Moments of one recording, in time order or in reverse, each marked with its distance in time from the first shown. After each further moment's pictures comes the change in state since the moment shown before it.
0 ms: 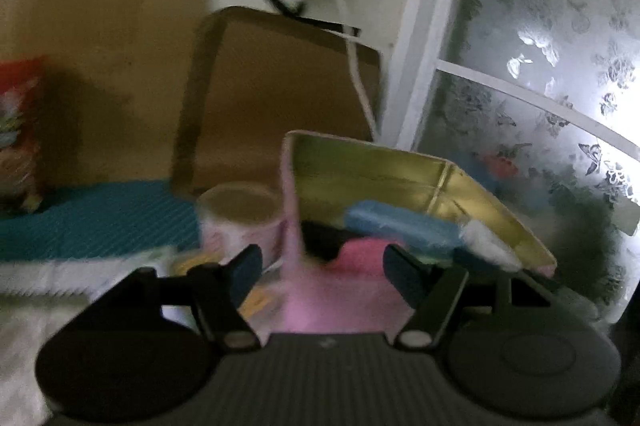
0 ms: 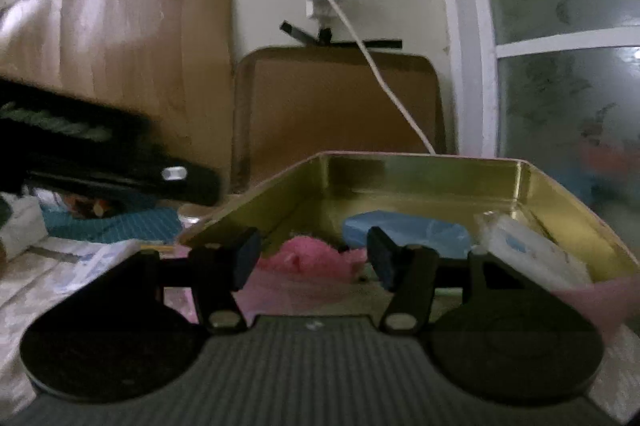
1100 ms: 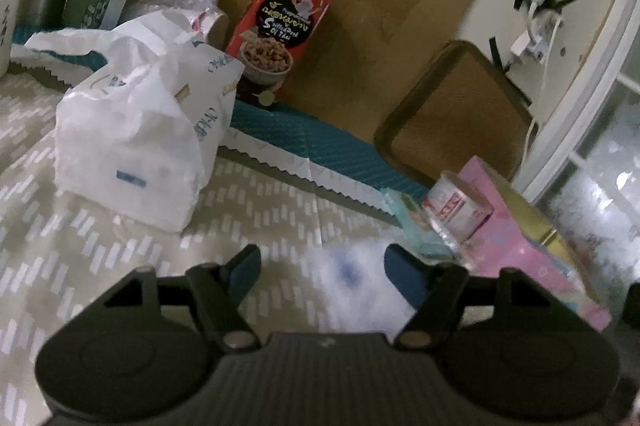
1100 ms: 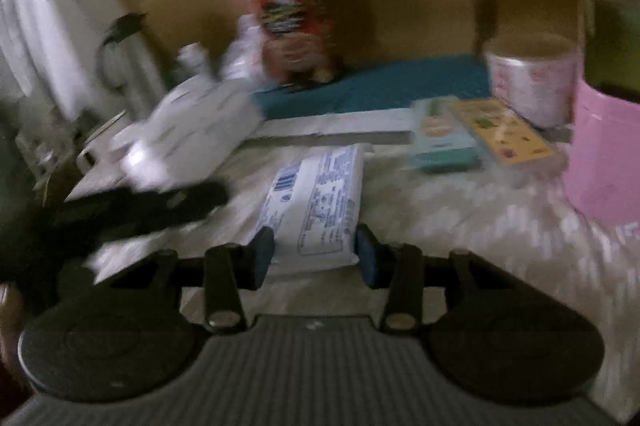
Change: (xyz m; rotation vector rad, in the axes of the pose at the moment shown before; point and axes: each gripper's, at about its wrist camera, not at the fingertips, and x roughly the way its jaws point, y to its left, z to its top) left arm -0.091 0.168 -0.086 -0.450 -0.056 0.168; right arm 0.033 0.134 -0.011 0.031 0.487 0.582
